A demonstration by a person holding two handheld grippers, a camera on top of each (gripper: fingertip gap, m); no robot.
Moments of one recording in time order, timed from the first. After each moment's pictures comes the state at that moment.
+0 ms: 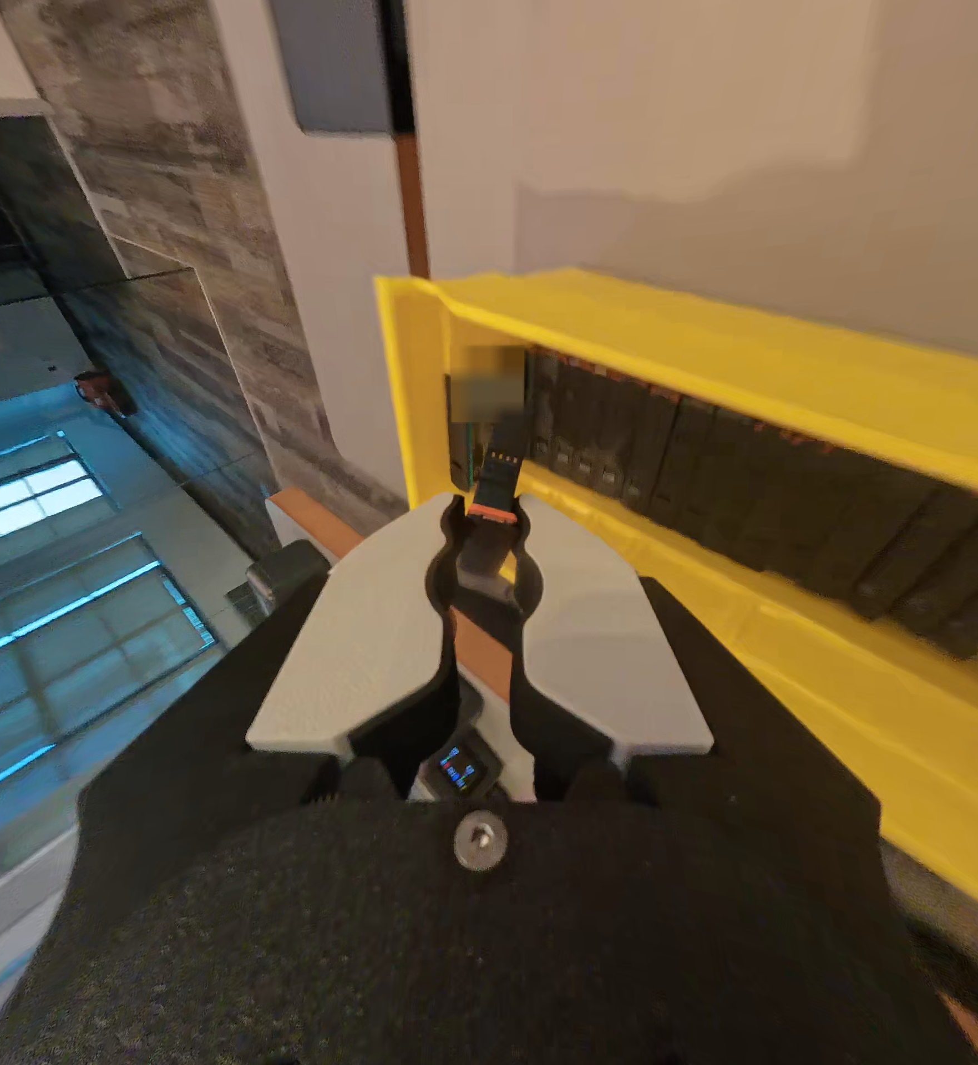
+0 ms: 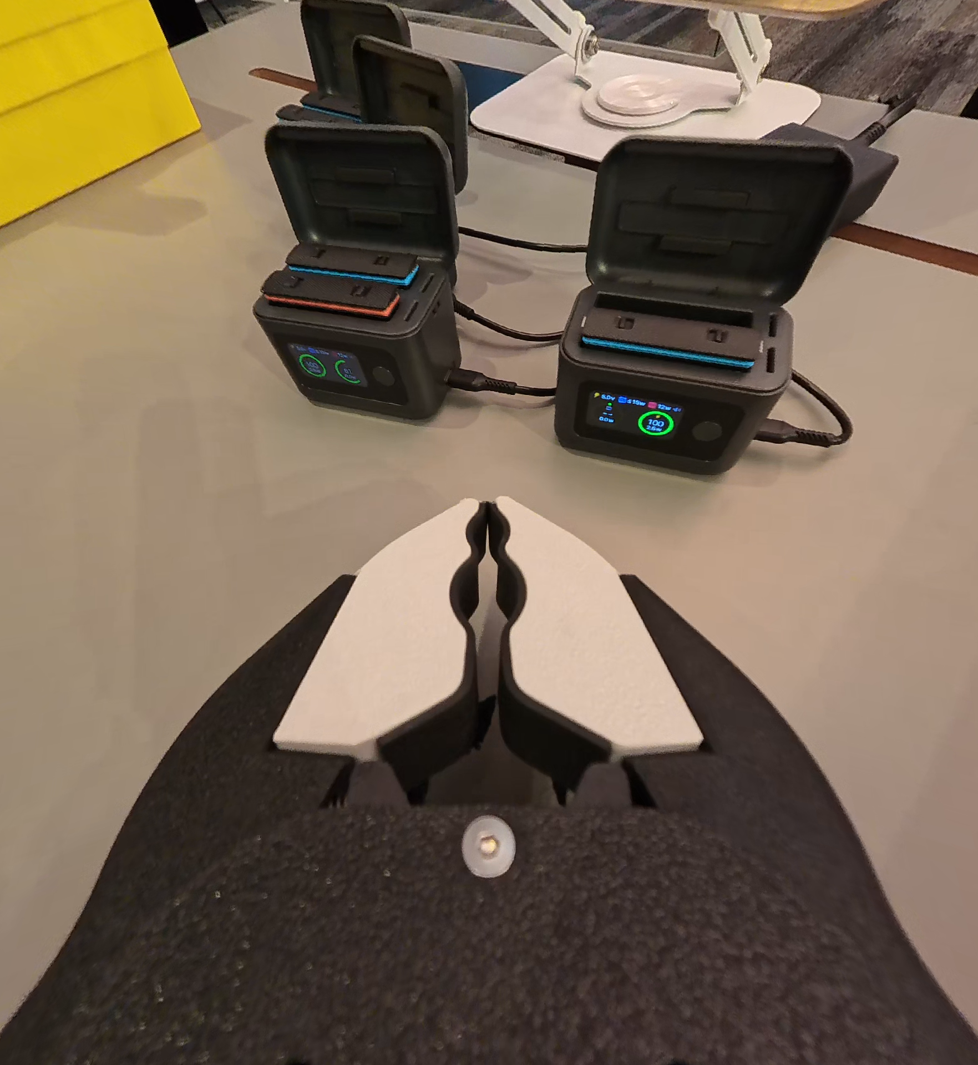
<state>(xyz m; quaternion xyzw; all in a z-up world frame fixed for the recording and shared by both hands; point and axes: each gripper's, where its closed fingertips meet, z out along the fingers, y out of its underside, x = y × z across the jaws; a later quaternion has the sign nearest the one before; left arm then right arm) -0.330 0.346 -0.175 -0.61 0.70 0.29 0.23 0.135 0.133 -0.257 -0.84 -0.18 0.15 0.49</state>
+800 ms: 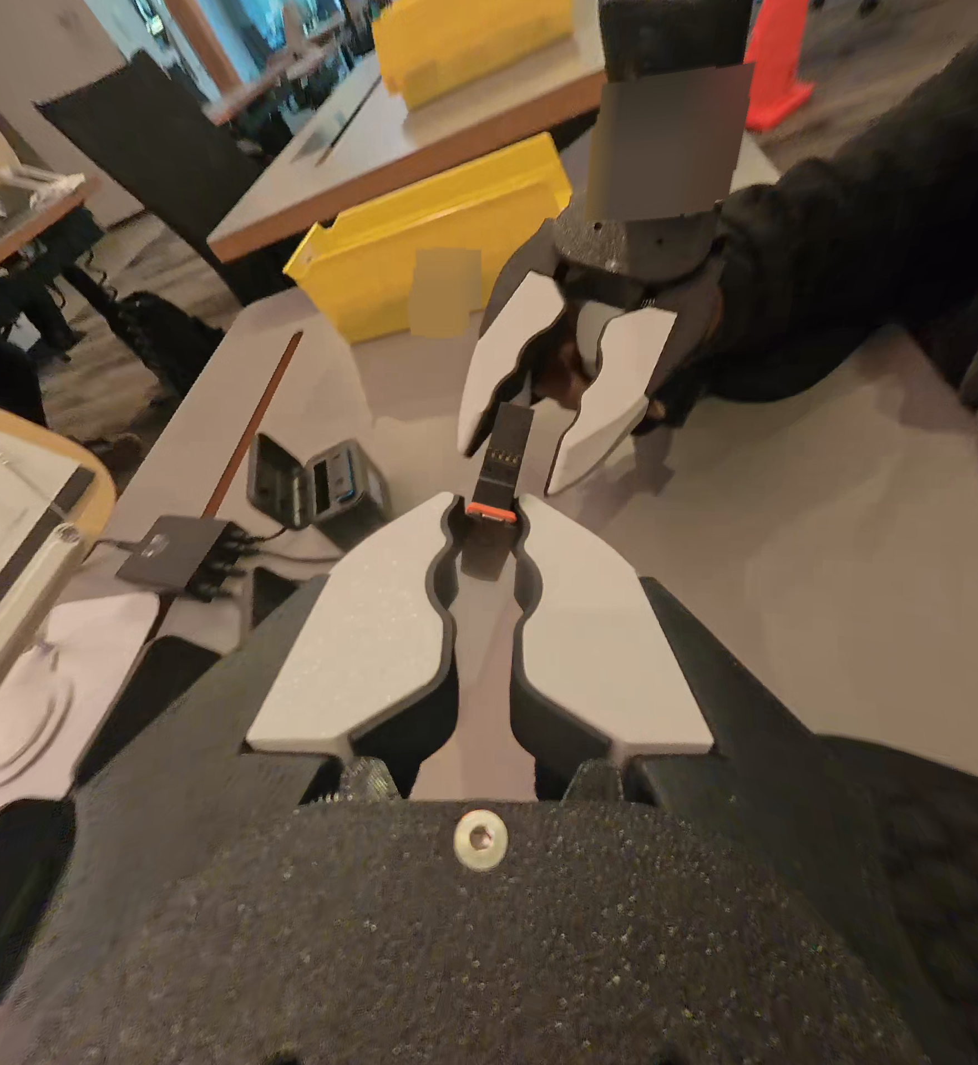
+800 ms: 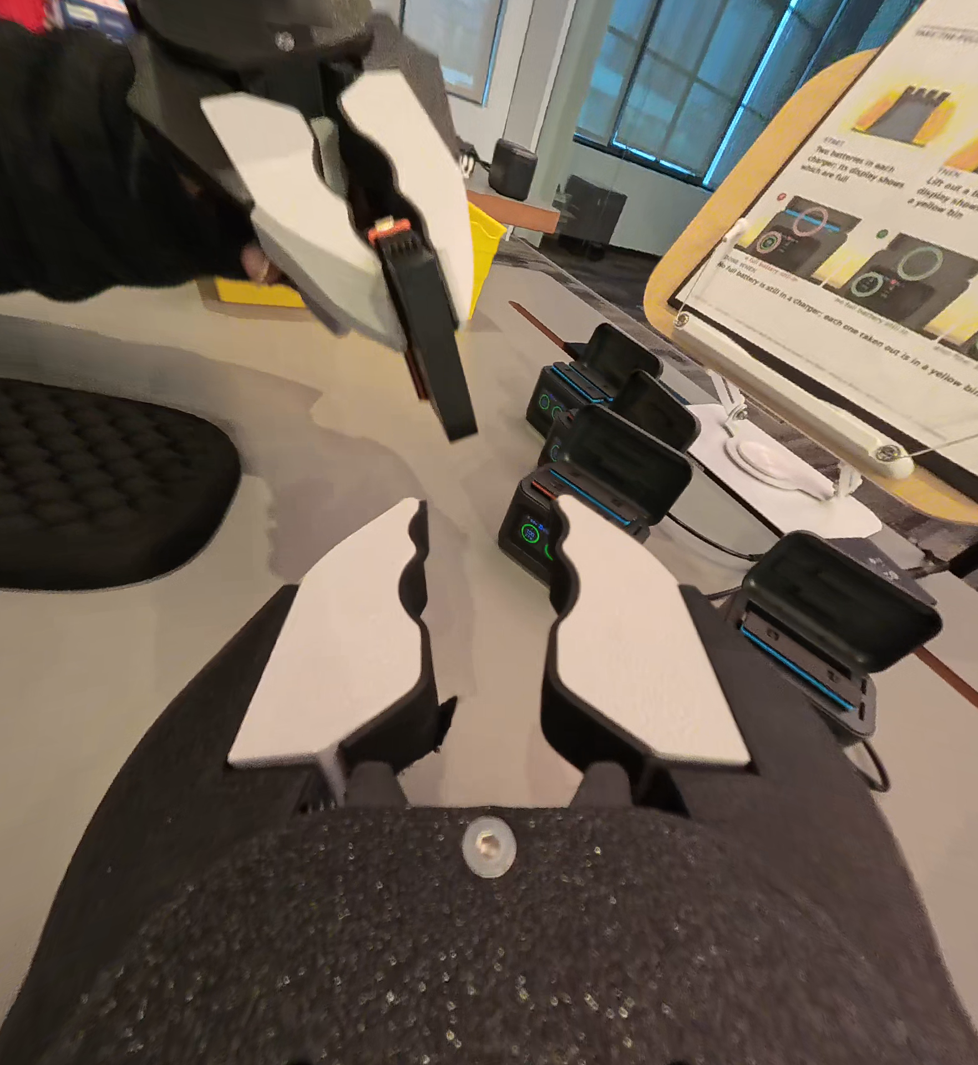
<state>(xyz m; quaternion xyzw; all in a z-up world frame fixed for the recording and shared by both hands) 0.017 0.080 -0.152 -0.46 0.68 -0.34 0.47 0.053 0.081 -0.185 -0.66 -0.39 0.16 0.62</state>
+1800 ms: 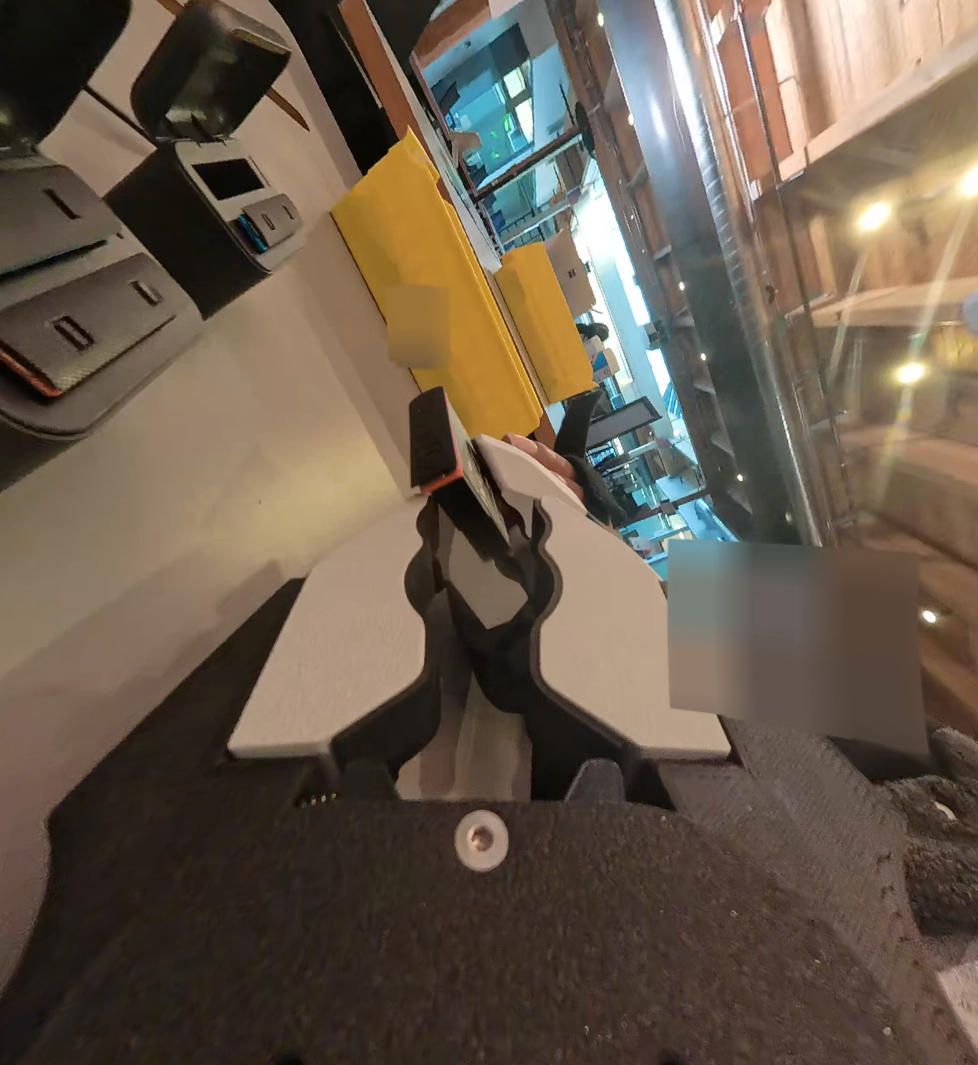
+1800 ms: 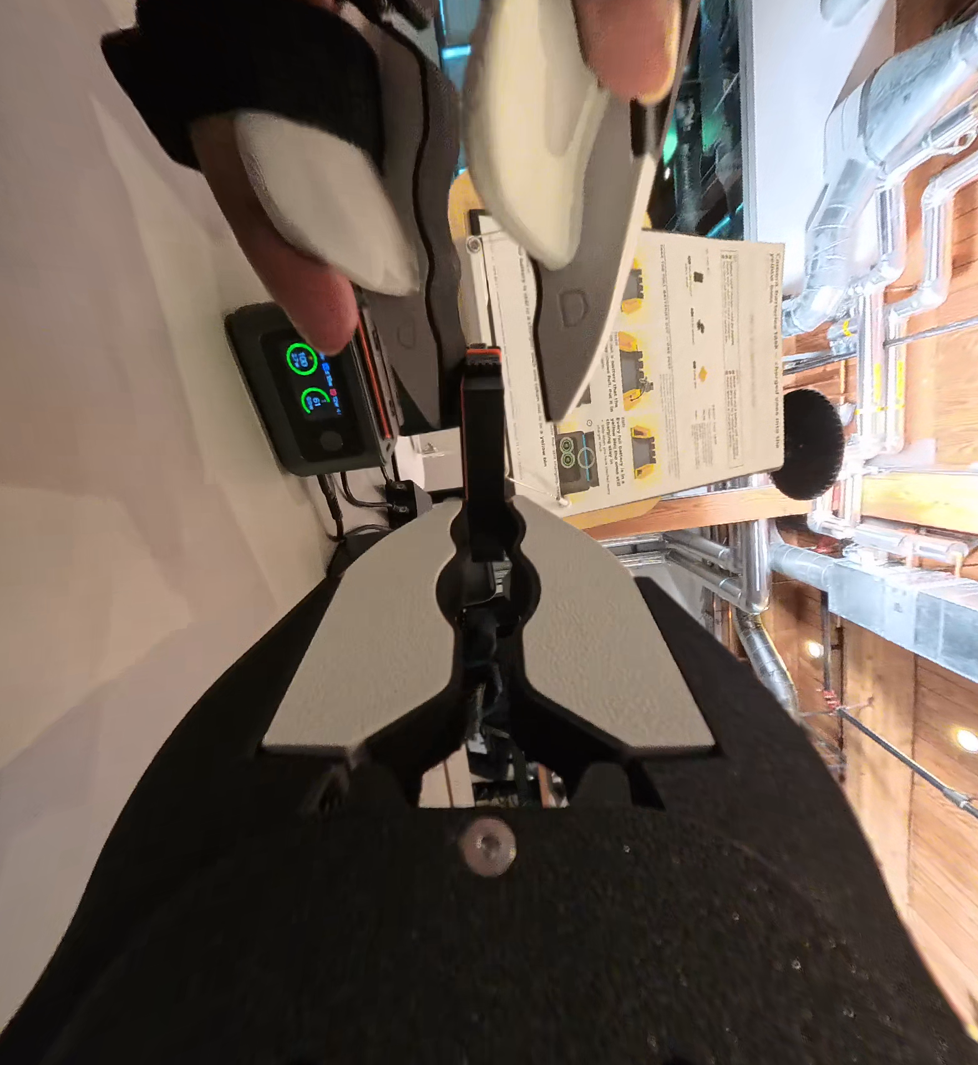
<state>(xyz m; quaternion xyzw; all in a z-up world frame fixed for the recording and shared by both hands) 0.061 0.092 -0.189 -0.69 0.17 -0.68 0.16 0.081 0.109 -0.195 -0.47 -0.51 -0.42 0.59</state>
